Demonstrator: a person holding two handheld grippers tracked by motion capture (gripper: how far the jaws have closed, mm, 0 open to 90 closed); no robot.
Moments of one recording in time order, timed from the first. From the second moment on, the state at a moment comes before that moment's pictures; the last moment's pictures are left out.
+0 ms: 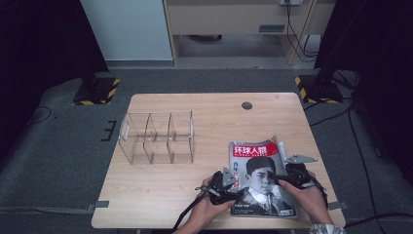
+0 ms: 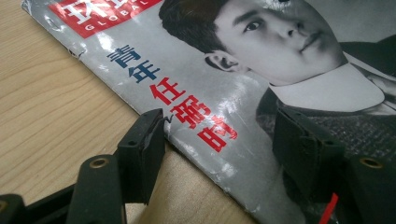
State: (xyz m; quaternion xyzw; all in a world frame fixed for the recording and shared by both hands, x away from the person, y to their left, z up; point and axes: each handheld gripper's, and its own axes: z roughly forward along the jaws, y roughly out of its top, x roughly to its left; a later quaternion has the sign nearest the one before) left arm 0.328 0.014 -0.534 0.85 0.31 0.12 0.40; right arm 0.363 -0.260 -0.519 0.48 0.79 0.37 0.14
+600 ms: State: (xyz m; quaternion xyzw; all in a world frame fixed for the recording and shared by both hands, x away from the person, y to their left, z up) left arm 0.327 0.011 -0.534 0.85 0.32 0.12 0.40; right arm 0.362 -0.251 -0.520 0.45 0.80 0.34 0.18
